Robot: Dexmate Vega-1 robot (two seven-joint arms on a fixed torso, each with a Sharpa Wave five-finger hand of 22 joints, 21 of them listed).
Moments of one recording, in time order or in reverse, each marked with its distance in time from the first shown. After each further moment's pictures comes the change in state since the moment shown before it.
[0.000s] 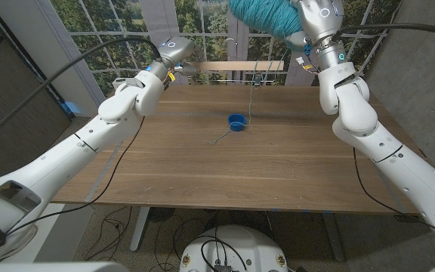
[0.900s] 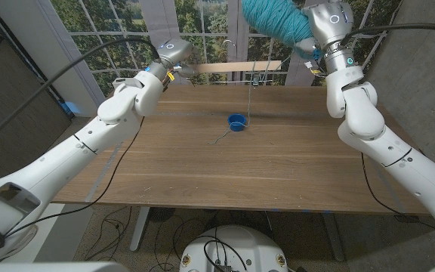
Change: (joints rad) left arm 0.010 0.000 -0.007 -0.019 -0.017 0.056 -0.074; left_hand 0.000 0.000 -0.001 -0.004 0.000 0.000 0.000 -0.004 0.000 0.003 0.004 -0.007 -0.002 0.004 -0.004 -0.008 0.002 0.000 0.000 0.004 0.000; right arm -0.057 -0.081 0.018 -0.056 0.055 -0.077 0.043; right_hand 0.000 0.000 -0.001 0.007 -0.003 0.000 0.000 -0.002 -0.002 0.006 -0.002 -0.008 -0.001 0.007 -0.003 -0.008 -0.001 0.000 0.000 0.000 0.000
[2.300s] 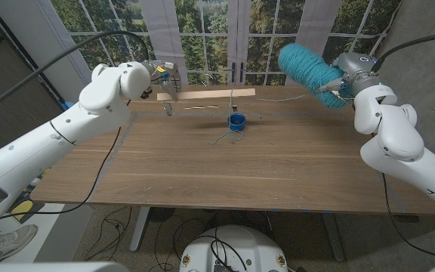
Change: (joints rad) left arm -0.071 0.161 0.036 -0.224 -0.033 0.353 -0.672; left_hand -0.002 0.002 0.000 -0.003 0.000 0.002 0.002 -0.008 0.000 0.002 0.009 -0.018 -0.027 0.000 0.000 -0.011 0.002 0.000 0.000 0.008 0.000; right arm -0.200 -0.176 0.098 -0.221 0.338 -0.392 0.416; right_hand 0.008 -0.008 -0.006 0.002 -0.002 0.031 -0.008 -0.013 -0.014 0.038 0.012 -0.021 -0.015 0.014 -0.004 -0.008 0.000 0.013 -0.006 0.014 0.000
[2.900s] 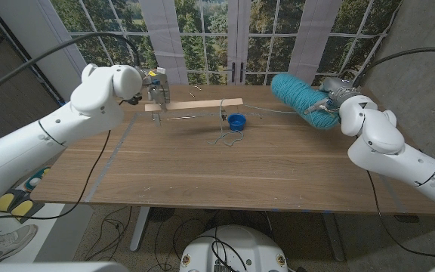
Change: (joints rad) left arm 0.001 0.080 0.018 -0.042 -0.009 0.104 -0.131; left_hand 0.000 0.000 0.000 0.000 0.000 0.001 0.001 -0.010 0.000 -0.004 0.004 0.000 -0.008 0.006 -0.001 -0.004 0.000 0.000 0.000 0.008 0.000; right arm 0.148 -0.031 -0.198 0.072 0.184 -0.100 0.056; right_hand 0.007 -0.007 0.001 0.001 -0.001 0.005 0.005 -0.003 -0.002 0.009 0.002 -0.006 0.001 0.007 0.004 0.006 0.000 0.012 -0.002 0.003 0.000
